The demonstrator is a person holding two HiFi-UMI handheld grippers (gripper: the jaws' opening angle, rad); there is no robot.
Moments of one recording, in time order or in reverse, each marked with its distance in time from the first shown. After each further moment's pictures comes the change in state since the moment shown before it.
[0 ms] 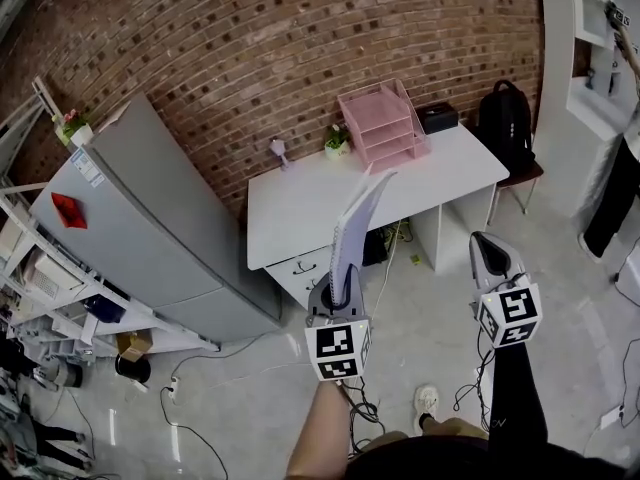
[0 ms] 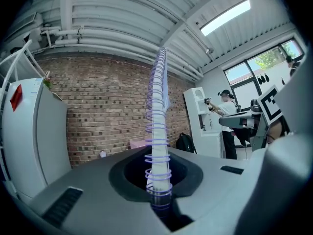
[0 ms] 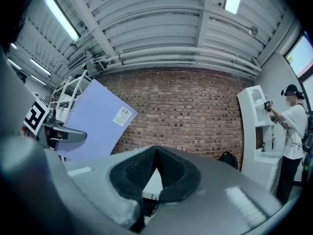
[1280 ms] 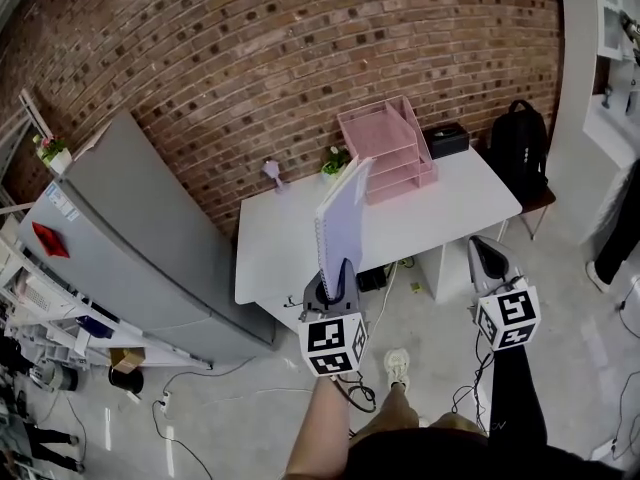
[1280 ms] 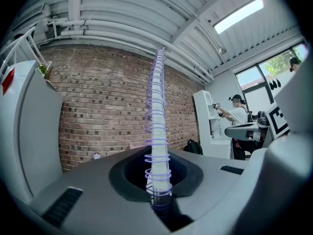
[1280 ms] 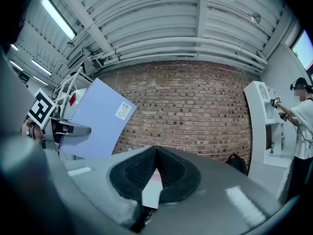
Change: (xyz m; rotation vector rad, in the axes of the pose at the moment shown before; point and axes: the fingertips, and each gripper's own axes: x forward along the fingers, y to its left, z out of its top) left arm 0.165 0.031 0.026 -0.081 -0.036 0.045; right arm 0.146 -0.077 -0.017 0.000 0.001 0.041
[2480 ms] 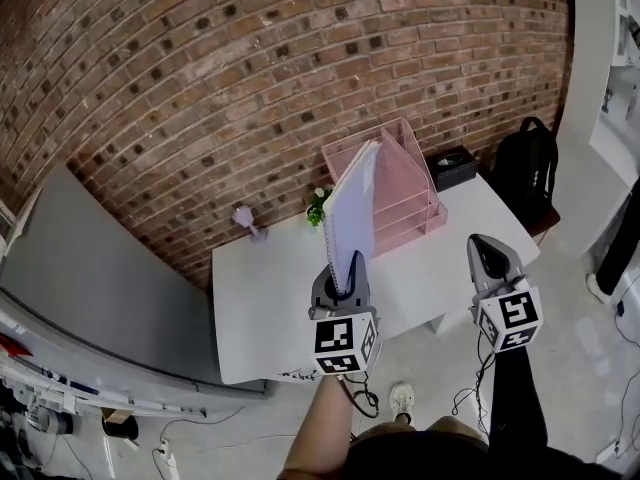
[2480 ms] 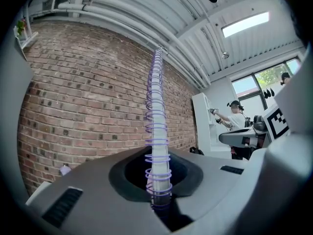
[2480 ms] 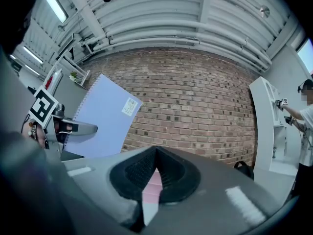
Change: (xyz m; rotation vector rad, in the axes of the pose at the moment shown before) left arm 0.284 0.059 0.017 -0.033 -0.054 -0.171; right arm 0.251 -0.078 -0.021 -0.040 0.024 -0.082
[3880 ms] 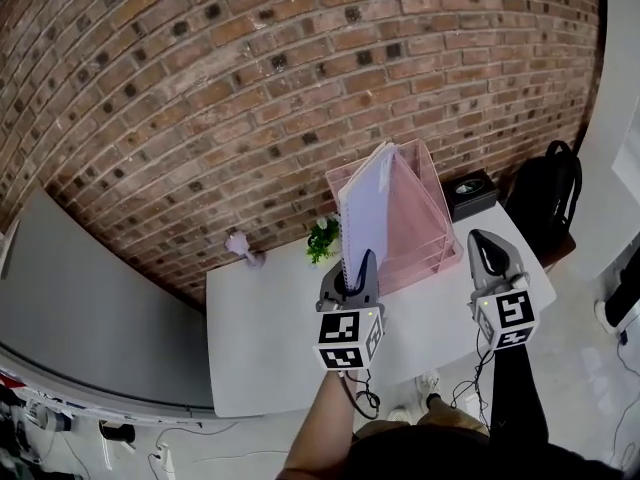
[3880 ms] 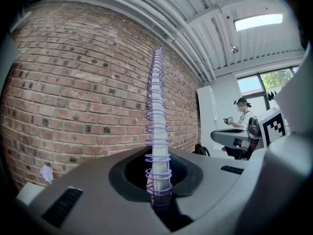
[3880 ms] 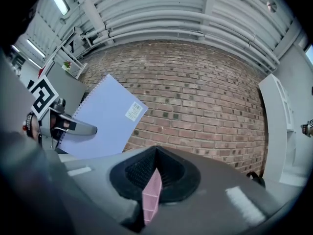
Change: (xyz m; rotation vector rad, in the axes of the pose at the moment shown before) left arm 0.157 0.035 -0.010 -0.039 0.095 -0.033; right arm 0.159 -0.059 -0.012 -0.053 -0.013 0.012
